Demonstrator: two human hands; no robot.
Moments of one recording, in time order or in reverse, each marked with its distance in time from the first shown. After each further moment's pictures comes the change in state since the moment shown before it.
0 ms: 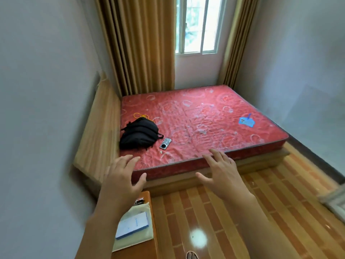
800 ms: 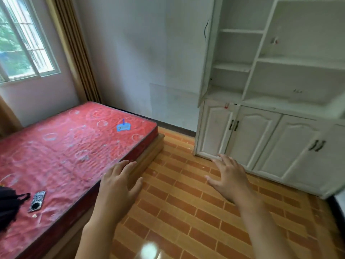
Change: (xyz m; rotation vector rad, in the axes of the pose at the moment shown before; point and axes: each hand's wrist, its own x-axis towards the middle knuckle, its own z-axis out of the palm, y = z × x) left_hand -0.006 0.316 0.124 -0.337 -0.284 0.658; right_hand -0.322 0.220 -0.124 -0.195 0.247 0.938
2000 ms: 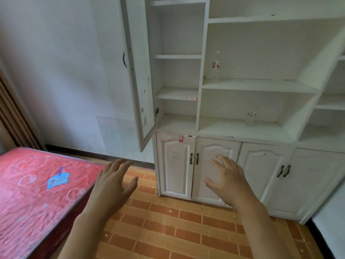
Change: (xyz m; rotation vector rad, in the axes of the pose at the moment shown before) left_hand 0.394 0.245 0.255 0.030 -0.091 0.318; right_hand 0.317 0.327 -0.067 0.079 0.140 0.130
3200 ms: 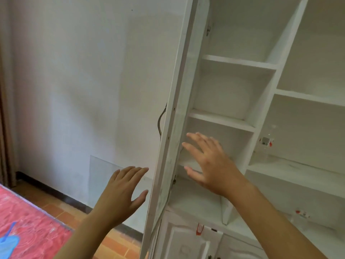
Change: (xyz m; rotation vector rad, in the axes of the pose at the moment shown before) left_hand 0.419 -0.188 0.039 -0.016 0.203 0.148; right_hand 0.492 -0.215 -0.050 -0.354 0.352 -0.714
